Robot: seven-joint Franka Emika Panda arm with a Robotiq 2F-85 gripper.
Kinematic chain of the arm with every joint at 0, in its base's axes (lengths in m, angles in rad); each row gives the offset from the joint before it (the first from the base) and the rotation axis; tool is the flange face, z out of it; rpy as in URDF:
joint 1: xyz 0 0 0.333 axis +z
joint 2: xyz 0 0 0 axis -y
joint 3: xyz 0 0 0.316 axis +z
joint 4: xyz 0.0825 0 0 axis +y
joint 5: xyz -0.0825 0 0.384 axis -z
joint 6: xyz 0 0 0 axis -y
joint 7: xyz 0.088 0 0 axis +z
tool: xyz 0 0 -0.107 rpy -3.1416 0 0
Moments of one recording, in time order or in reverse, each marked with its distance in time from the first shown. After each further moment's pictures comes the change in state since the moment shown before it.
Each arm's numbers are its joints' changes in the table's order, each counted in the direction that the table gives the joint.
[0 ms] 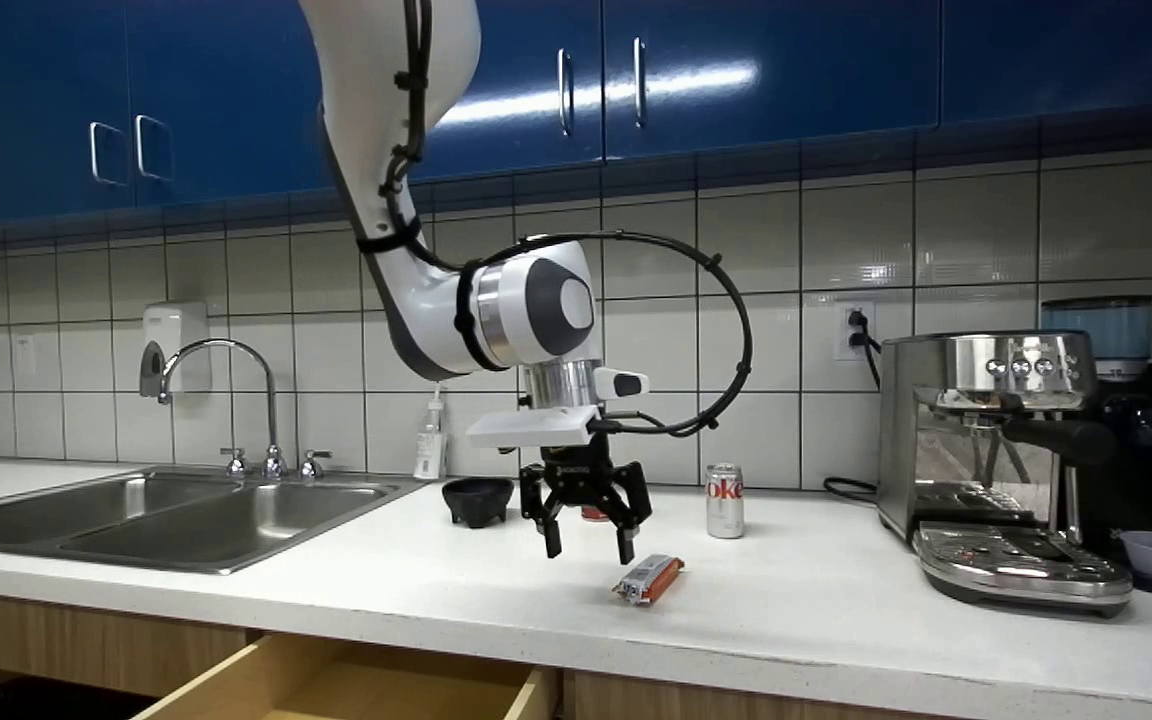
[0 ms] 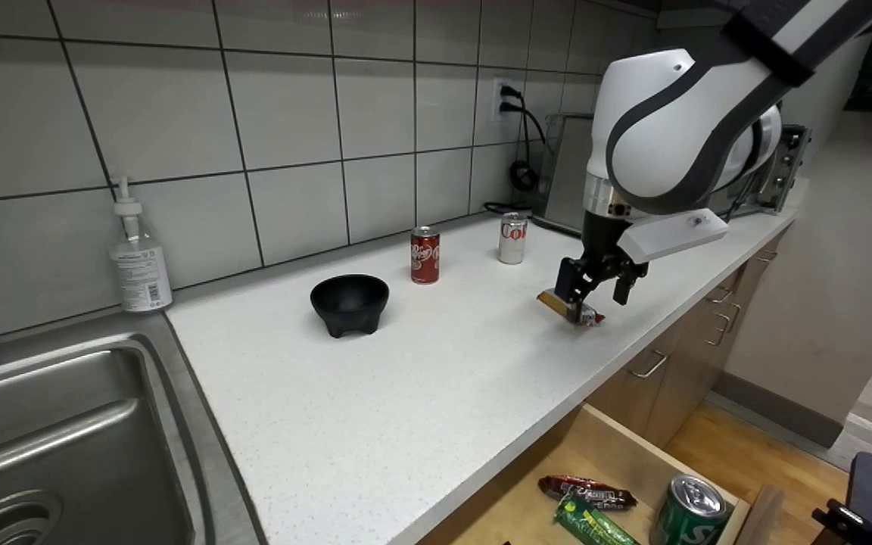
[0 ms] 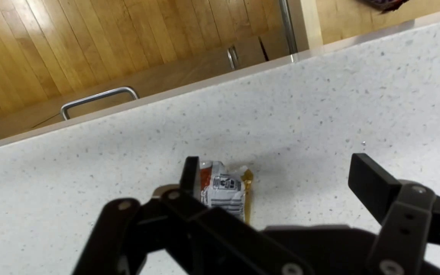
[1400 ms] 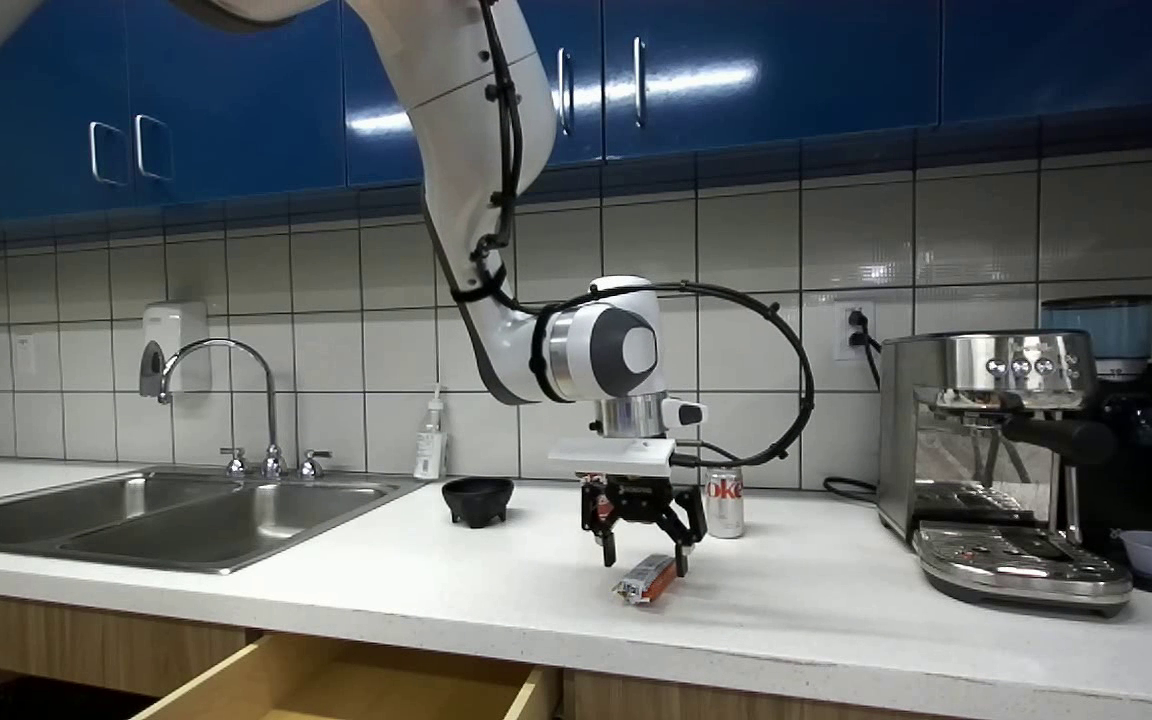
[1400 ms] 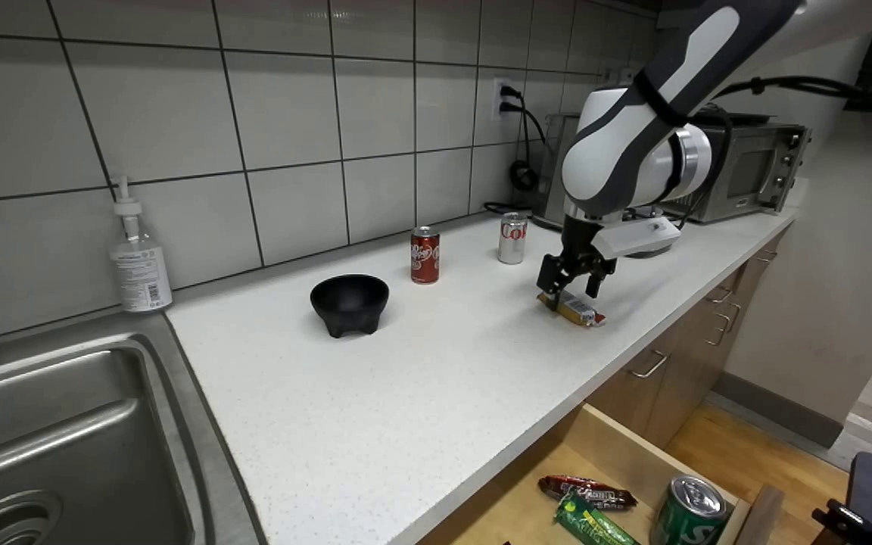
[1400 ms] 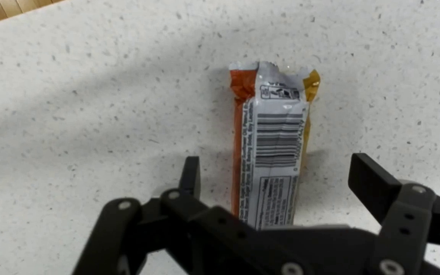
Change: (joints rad) arm -0.099 -0.247 0.028 -0.275 -0.163 0.001 0.234
